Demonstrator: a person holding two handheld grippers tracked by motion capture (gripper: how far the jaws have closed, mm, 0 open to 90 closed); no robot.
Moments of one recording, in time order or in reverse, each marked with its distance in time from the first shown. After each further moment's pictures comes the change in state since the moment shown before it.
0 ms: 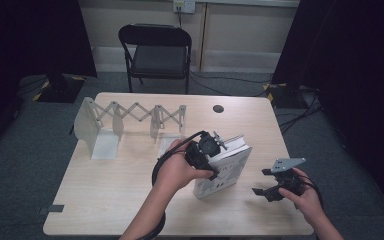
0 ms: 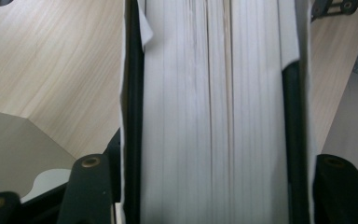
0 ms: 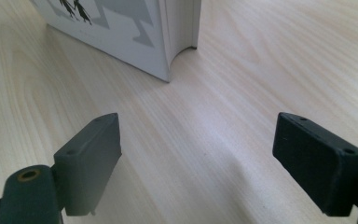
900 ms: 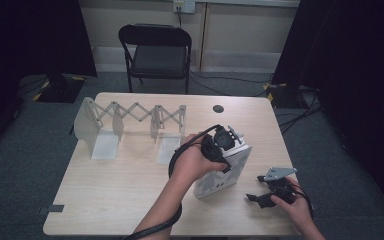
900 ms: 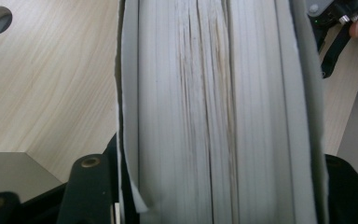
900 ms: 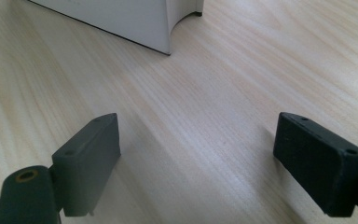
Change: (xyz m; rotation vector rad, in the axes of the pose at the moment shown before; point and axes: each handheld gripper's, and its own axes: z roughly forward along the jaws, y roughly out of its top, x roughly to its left) left arm 0.002 0.034 0.019 0.003 -0.008 0.029; right arm 0.010 -0.025 0.031 -0.008 -0.040 0.028
